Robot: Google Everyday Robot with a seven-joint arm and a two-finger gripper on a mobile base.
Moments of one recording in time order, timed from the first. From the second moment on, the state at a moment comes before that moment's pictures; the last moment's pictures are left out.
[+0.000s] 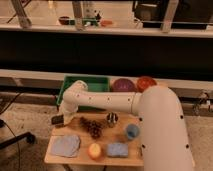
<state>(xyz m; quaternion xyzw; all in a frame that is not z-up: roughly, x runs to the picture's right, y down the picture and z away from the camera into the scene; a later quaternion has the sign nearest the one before) -0.249 0.153 0.842 -0.25 -0.29 -0.18 0.91</state>
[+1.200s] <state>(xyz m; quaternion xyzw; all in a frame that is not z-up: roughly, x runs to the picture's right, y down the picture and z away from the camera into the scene) -0.213 0.190 0.795 -0.26 -0.30 -0.17 0.90</state>
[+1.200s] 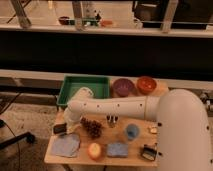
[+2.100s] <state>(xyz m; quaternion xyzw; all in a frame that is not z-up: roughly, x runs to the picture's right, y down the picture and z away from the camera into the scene) -0.231 0.155 0.847 -0.25 -0.29 -0.16 0.91</state>
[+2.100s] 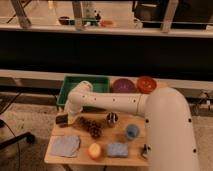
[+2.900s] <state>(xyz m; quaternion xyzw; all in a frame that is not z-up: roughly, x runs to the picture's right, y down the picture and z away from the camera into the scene) -0.246 0.168 0.820 -0.25 -0.31 -0.17 0.90</state>
